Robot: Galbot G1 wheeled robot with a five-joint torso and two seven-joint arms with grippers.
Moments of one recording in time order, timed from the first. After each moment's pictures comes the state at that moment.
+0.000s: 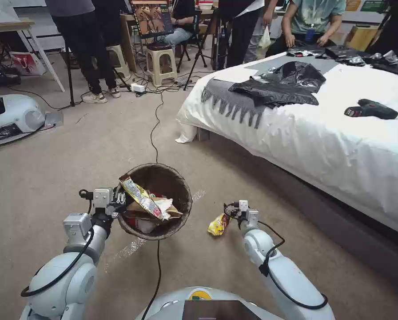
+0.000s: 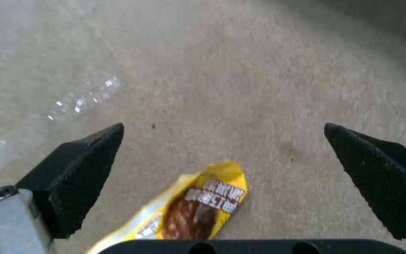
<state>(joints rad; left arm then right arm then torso) 1.65 -1.31 -0.70 -2.45 -0.35 0.55 -0.09 -1.13 1.22 0.14 1.47 0.55 -0.24 0.34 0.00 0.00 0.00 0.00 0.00</state>
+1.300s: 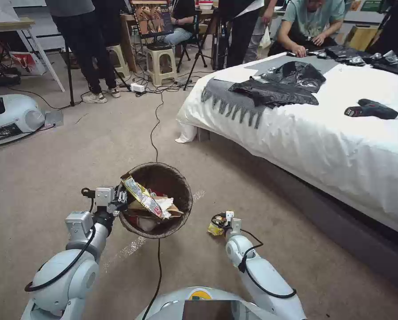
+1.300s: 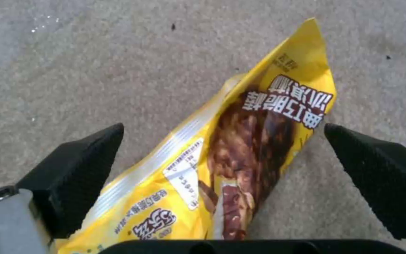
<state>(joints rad) 1.63 -1.30 -0.69 -2.42 -0.35 0.54 -0.08 -1.07 1.36 0.10 1.23 0.53 -0.22 0.34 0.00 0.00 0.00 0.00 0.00</state>
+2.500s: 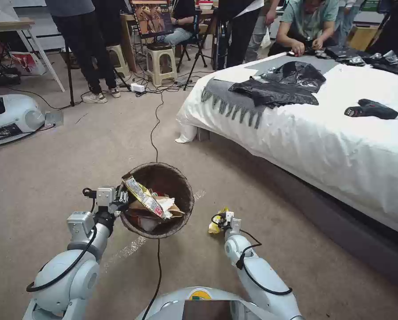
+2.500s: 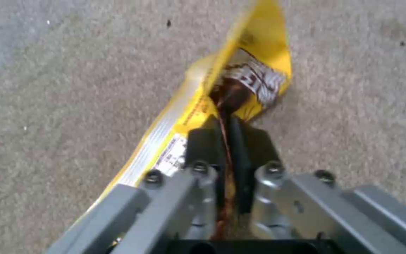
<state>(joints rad) 1.63 -1.30 -0.68 -2.42 -0.35 0.53 -0.08 -1.05 1.39 0.12 1.18 0.54 -0.19 0.33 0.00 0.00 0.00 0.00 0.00</state>
